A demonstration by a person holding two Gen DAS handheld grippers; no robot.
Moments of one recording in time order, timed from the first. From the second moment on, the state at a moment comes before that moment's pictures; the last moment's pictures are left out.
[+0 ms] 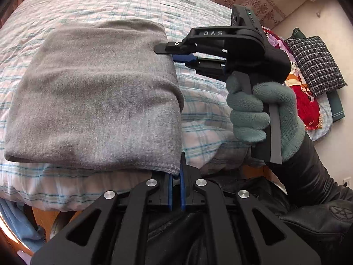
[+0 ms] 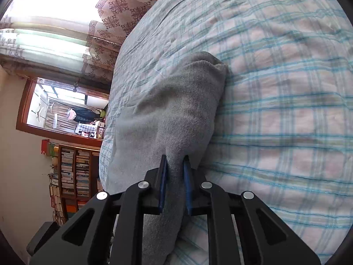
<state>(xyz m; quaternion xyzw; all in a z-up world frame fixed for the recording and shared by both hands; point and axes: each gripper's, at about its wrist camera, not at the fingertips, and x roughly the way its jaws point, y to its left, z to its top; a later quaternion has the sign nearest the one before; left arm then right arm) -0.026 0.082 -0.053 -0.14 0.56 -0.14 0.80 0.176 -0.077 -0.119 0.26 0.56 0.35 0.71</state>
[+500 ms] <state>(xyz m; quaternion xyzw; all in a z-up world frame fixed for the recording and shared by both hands) -0.034 0.068 -0.052 -0.11 0.56 -0.21 0.80 0.222 -0.089 -0.109 0.22 0.56 0.29 0.75</state>
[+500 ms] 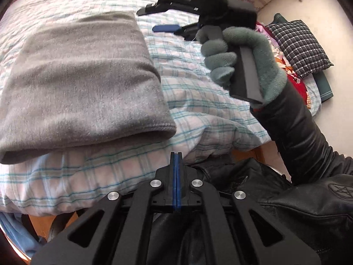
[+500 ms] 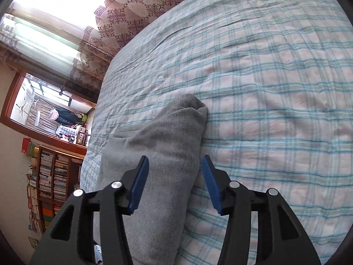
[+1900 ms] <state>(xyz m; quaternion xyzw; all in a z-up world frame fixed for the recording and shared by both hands) 0.105 0.298 -0.105 -0.25 0.54 -0.06 0.80 0.164 -0.042 -0.145 0.23 0.60 0.33 0.69</state>
